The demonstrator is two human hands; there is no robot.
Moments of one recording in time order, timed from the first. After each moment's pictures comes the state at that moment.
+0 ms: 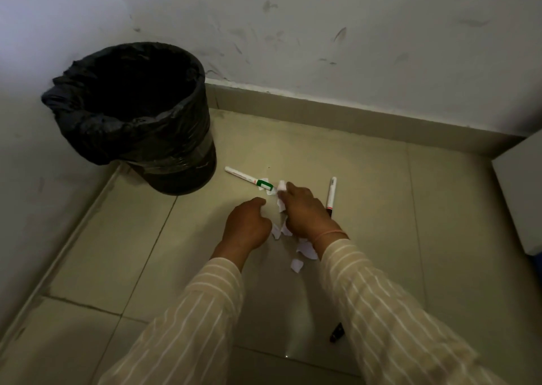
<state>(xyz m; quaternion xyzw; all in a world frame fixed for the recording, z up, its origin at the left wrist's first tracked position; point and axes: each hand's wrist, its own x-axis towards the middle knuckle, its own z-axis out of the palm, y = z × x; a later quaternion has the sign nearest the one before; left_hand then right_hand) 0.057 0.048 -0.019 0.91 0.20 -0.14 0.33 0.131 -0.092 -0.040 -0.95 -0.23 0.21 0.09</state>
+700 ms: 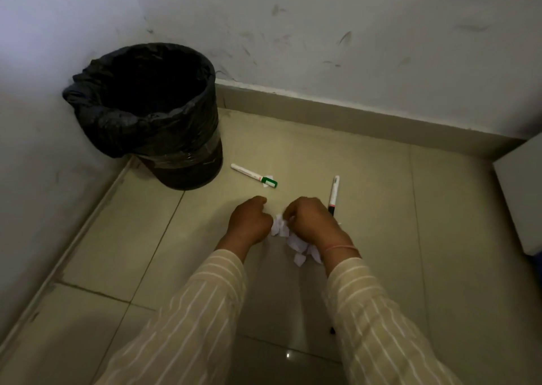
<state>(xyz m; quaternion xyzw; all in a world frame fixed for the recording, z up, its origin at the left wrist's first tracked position) 0.052 0.052 -0.020 0.89 0.22 -0.16 0.37 0.102 -0.101 -0.025 -0.95 -0.18 0.20 0.18</state>
